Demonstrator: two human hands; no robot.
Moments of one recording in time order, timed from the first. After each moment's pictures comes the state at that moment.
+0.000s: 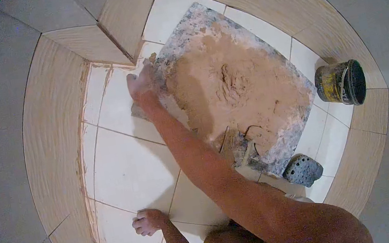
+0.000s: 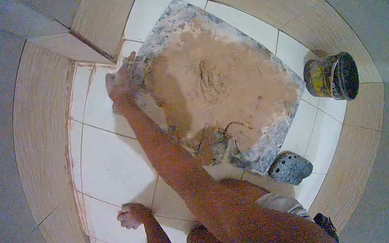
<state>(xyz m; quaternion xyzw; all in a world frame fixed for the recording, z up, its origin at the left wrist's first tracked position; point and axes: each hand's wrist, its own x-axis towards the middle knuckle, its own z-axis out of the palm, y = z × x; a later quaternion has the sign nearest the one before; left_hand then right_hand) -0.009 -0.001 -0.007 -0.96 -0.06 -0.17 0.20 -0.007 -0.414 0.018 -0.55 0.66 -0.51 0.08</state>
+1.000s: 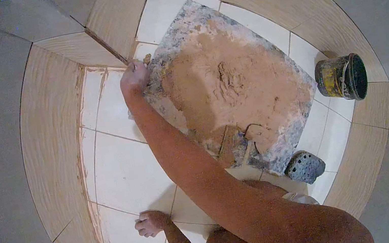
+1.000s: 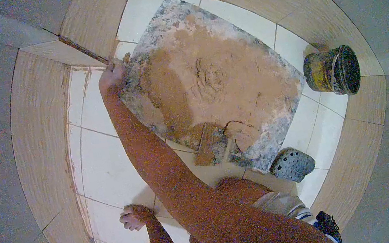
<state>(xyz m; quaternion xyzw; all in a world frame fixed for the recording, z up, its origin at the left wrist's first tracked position) -0.009 -0.003 -0.004 -0.98 -0.13 -0.15 0.06 0.016 -0.440 0.033 -0.32 0.69 -0.51 0.40</state>
